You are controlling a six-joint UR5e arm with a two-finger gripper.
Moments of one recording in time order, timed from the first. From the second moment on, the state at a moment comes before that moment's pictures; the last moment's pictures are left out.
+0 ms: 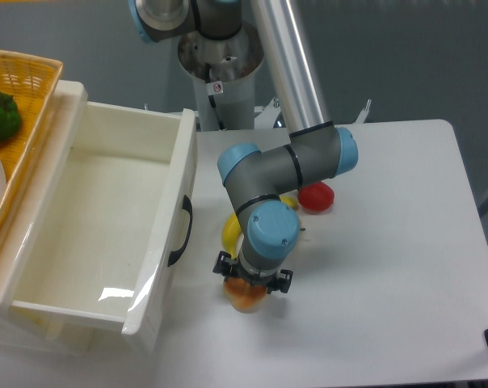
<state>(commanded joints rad) 2.38 -2.19 -1.52 -1.08 1.45 0.61</state>
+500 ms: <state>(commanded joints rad) 2.38 -2.19 -1.51 -1.08 1.45 0.58</state>
